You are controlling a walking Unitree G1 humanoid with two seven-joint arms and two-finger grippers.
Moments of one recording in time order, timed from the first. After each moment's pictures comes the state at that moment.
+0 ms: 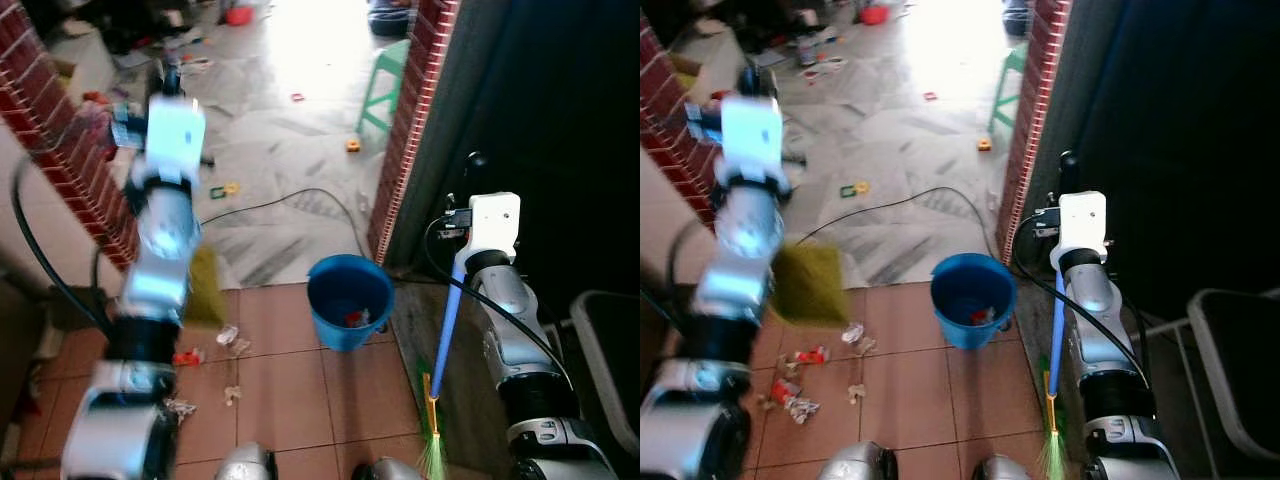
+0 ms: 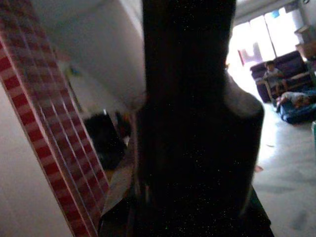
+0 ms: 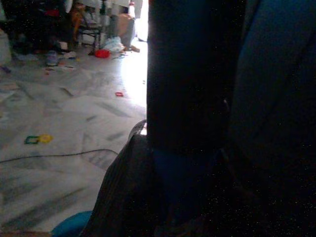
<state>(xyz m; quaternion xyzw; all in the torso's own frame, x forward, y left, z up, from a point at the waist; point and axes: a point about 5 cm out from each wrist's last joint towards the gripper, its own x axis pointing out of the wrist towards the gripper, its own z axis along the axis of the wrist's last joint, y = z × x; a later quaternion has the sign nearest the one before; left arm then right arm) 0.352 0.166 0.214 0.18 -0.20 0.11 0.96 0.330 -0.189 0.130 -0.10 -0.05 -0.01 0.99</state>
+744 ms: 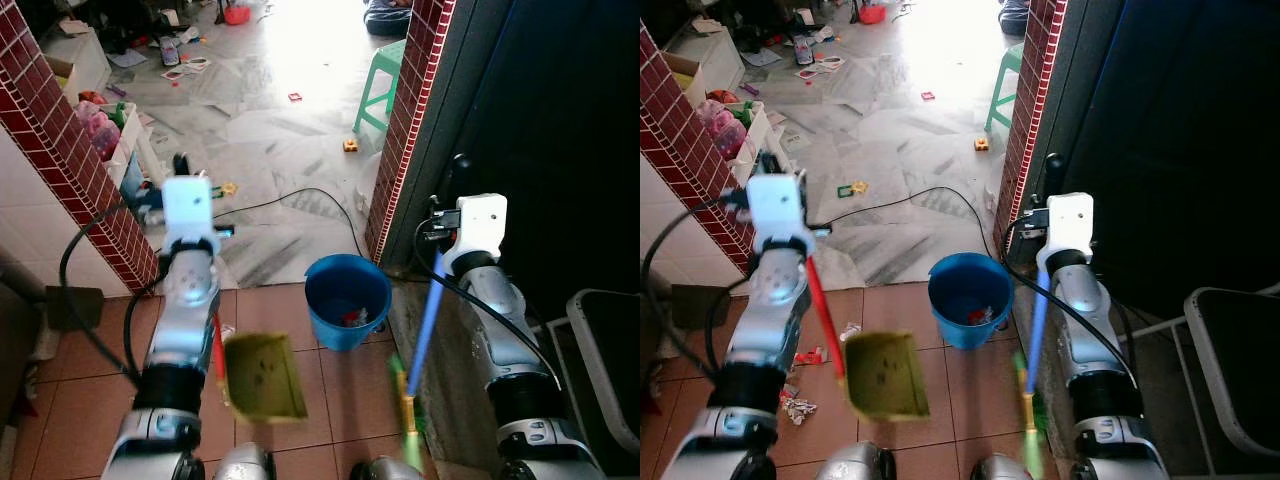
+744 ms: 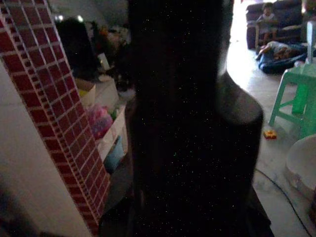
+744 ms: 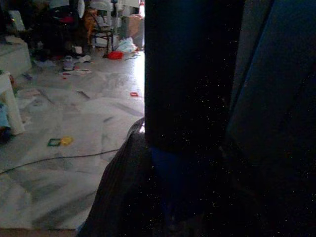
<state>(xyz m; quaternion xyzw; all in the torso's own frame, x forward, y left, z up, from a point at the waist) 0.331 0.160 0.139 0.08 -0.05 0.12 0.99 0.331 -0.174 0.128 -0.05 -0.04 0.03 1.00</state>
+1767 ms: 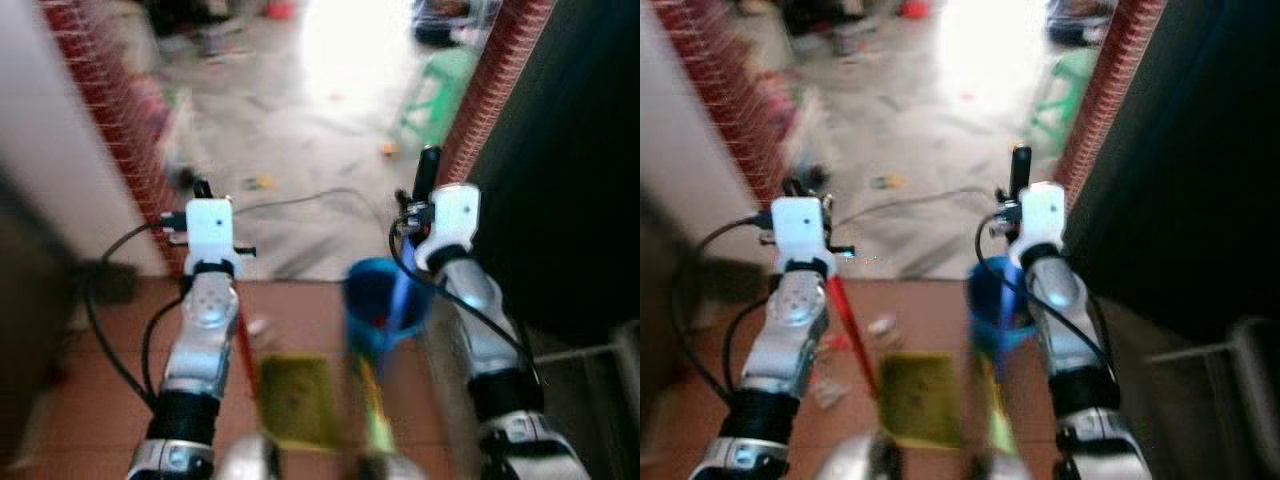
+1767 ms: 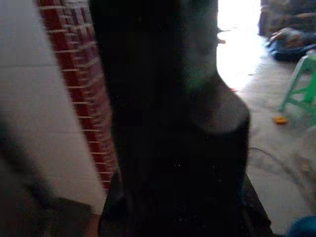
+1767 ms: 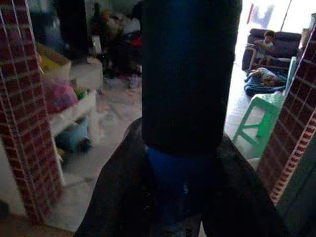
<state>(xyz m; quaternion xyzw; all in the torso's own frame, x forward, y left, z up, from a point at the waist) 0.314 0.128 0.127 0.05 -0.02 0.07 1.00 0.335 -0.143 0.143 -0.03 -0.07 0.10 0.99</state>
